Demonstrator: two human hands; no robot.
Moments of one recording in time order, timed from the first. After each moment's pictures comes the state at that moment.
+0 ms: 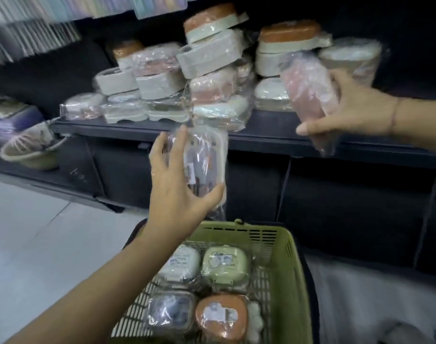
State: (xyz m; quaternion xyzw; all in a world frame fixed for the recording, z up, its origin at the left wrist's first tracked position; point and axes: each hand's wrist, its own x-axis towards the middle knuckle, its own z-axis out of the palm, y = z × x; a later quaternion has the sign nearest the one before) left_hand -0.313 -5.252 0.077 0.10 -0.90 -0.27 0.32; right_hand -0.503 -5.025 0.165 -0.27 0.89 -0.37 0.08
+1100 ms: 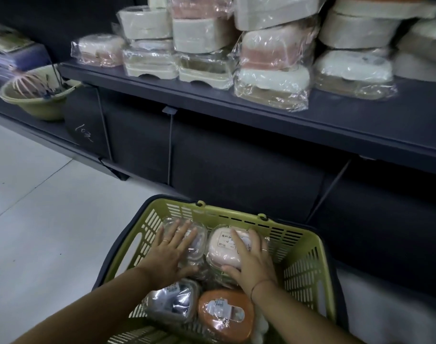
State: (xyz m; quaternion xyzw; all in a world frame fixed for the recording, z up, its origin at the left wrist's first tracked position) left_hand -0.237 -5.372 -0.155 0.08 -0.98 0.00 -0.19; right_hand -0.356 -5.159 -0.163 -0.31 0.92 -0.14 0.20
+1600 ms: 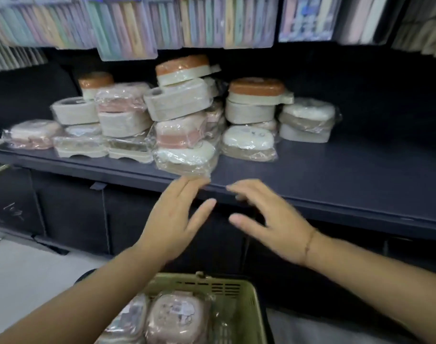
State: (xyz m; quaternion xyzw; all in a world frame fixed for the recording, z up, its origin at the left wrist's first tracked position) left_hand -0.405 -5.252 0.073 -0.06 -0.93 -0.20 0.29; right_hand -0.486 -5.048 0.084 -0.48 0.79 -0.37 0.01
